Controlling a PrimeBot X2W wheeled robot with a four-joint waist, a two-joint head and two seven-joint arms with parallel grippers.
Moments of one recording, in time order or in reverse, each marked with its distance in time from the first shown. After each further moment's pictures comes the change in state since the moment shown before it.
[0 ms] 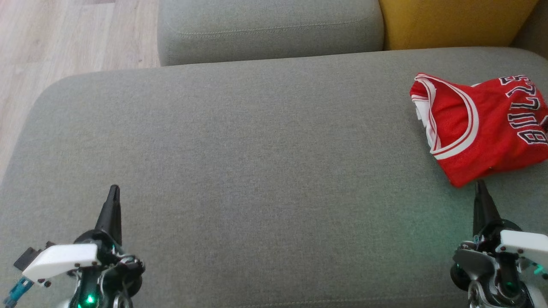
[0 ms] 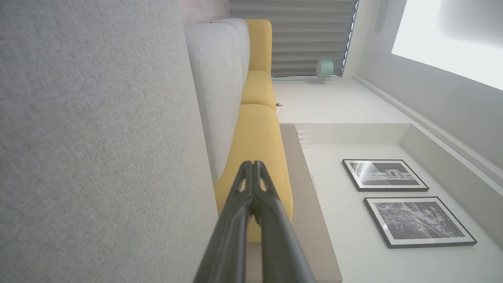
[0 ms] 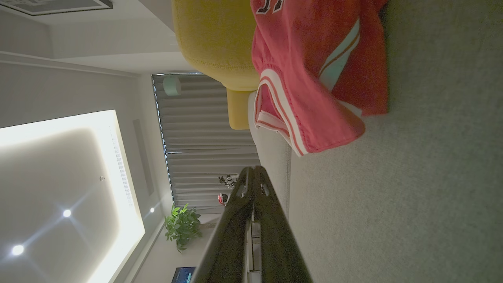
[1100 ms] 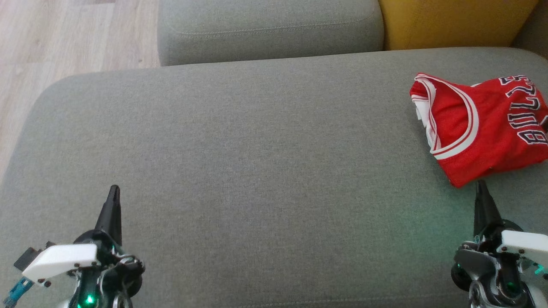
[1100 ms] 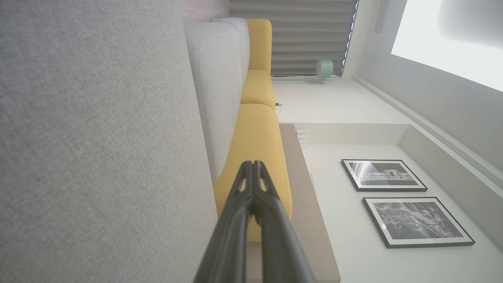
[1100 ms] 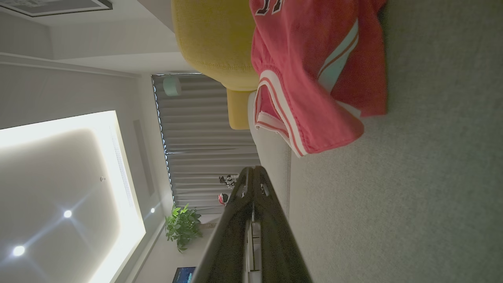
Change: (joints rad) left arm -0.001 -0.005 0.006 0.001 -0.004 0.000 0.008; right arm 0.000 0.000 -0.007 0.002 0.006 0.000 0.009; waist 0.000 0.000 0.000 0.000
